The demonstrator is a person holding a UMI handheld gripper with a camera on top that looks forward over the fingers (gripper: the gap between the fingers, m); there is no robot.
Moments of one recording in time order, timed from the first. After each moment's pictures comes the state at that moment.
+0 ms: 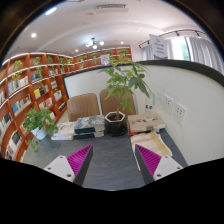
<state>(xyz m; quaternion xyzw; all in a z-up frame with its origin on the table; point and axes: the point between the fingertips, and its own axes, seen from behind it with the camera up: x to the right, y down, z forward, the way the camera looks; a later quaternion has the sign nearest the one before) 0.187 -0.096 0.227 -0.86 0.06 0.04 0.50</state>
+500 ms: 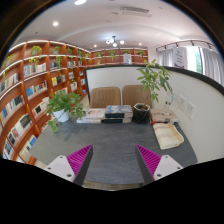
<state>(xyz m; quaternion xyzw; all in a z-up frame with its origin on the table) 0.031 -0.226 0.230 -0.86 -0.02 0.05 0.50</state>
